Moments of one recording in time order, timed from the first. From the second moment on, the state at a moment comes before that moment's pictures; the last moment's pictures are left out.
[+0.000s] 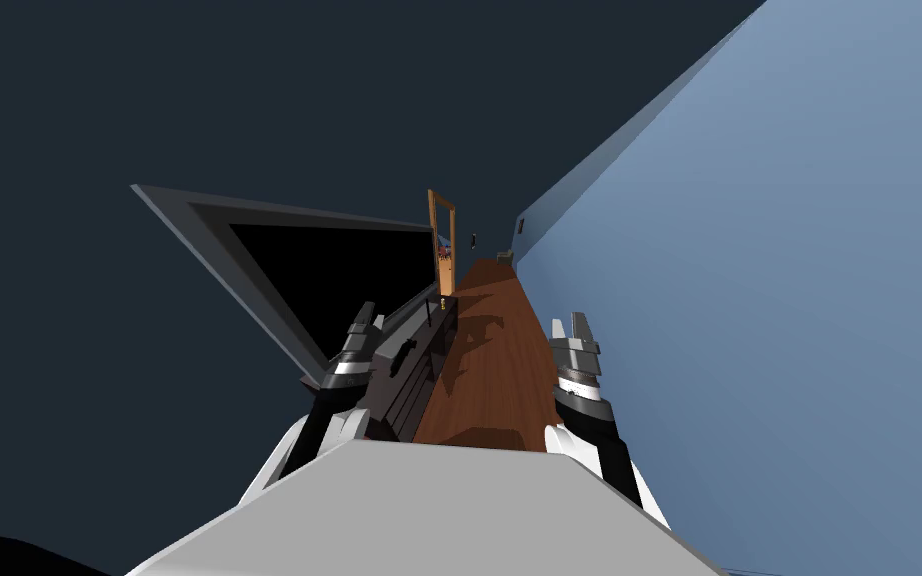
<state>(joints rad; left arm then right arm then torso) 0.48 0.05 0.03 -2.24 -0.10 -0.37 -0.04 0.54 0.04 0.02 -2.27 -0.01 -0.53 0.07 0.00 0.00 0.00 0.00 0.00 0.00</state>
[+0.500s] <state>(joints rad) 0.43 0.11 0.05 -2.24 -0.07 -0.26 -0.01 0.54 0.04 0.02 -2.27 -0.01 -0.53 0.07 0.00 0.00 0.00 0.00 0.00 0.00</state>
